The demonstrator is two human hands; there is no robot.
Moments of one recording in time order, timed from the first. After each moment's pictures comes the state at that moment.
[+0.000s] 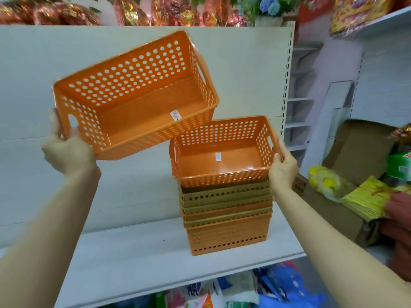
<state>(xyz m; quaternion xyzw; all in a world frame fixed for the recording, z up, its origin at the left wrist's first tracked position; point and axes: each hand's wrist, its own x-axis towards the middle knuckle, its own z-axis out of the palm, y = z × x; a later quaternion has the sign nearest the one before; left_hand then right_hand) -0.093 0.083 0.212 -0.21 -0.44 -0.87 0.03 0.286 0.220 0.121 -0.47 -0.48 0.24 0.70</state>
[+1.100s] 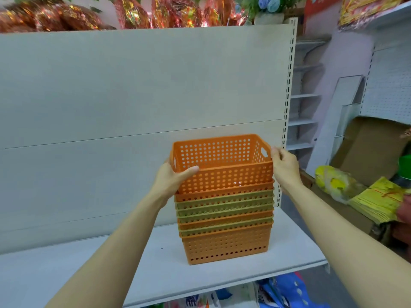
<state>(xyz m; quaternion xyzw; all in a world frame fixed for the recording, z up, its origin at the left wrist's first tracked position) 0.039 0.152 0.155 -0.53 -0.60 -0.55 -0.24 0.314 0.260 0.142 -0.49 -0.59 0.25 0.59</state>
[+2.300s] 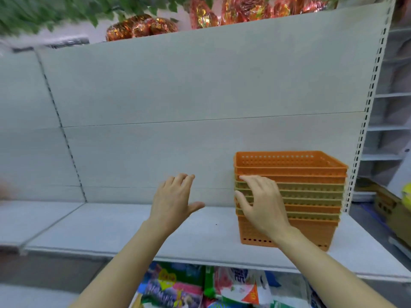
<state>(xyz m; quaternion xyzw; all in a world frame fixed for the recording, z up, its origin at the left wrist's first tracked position) -0.035 -0.003 0.086 -0.58 -0.75 -0.17 0.25 0.170 0.113 0.065 -0.30 -0.83 -0.02 0.47</state>
